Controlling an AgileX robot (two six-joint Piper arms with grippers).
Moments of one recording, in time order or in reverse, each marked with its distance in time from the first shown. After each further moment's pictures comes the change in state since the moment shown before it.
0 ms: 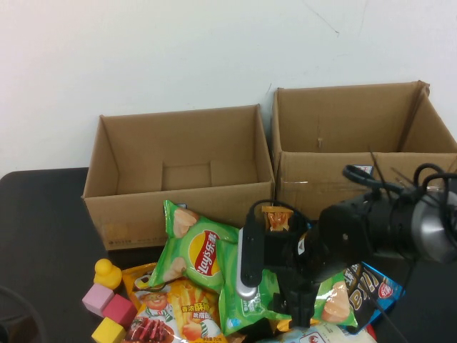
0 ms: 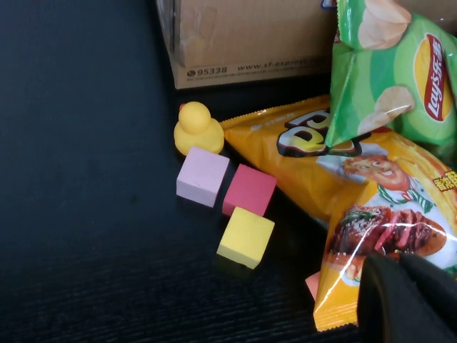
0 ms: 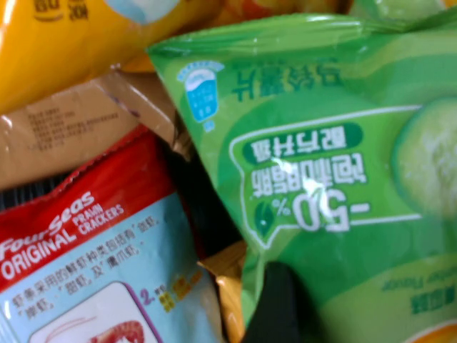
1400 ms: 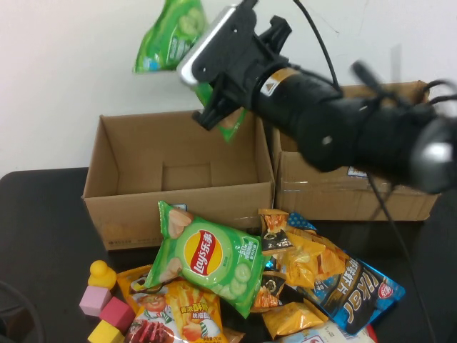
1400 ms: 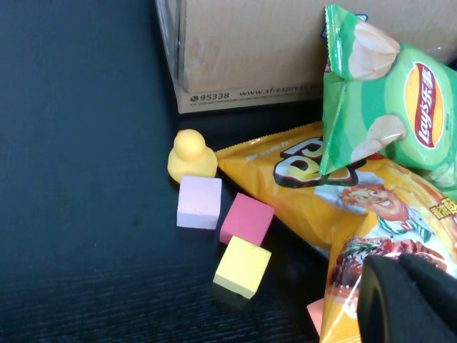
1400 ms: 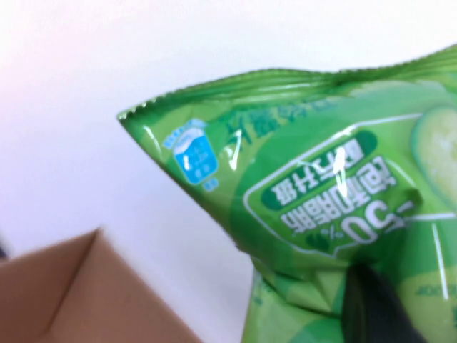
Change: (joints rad) right arm 0.004 -0.017 -0.385 0.130 -0.676 0.149; left arm 0.000 0.000 -0.002 -0.012 -0.040 0.004
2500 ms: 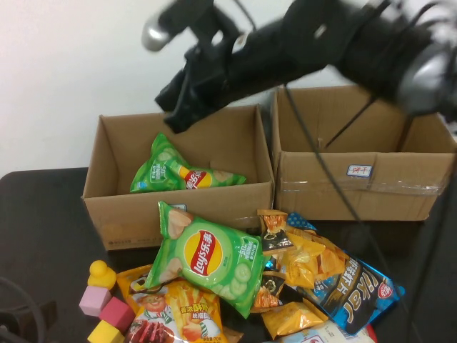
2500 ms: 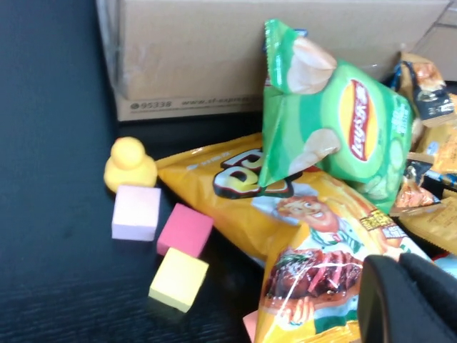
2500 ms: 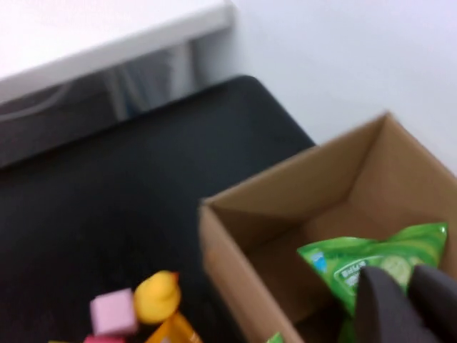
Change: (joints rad) right arm -0.038 0.129 -0.509 0.182 0.983 0.153; left arm 0.000 0.000 0.000 -0.193 0.007 0.108
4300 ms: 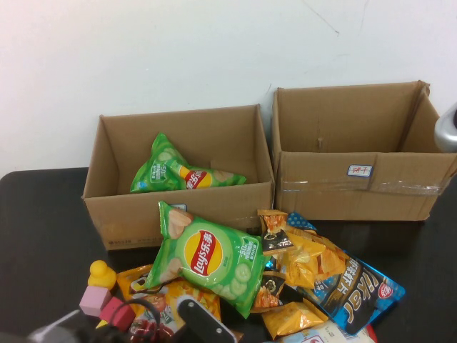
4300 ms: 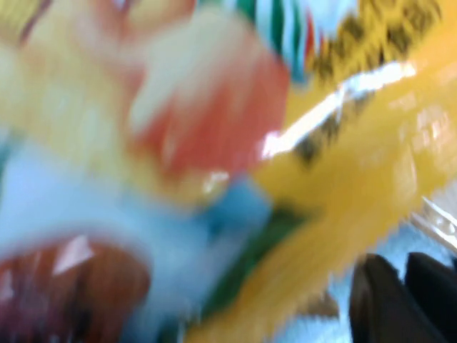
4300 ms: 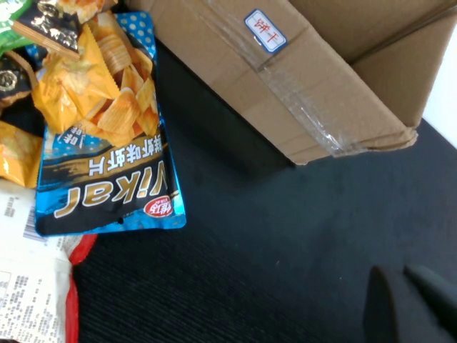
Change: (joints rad) right arm -0.002 -0.903 0.904 -0.999 0.345 0.767; left arm -0.772 1.108 -0.134 0.438 -0.464 -0.319
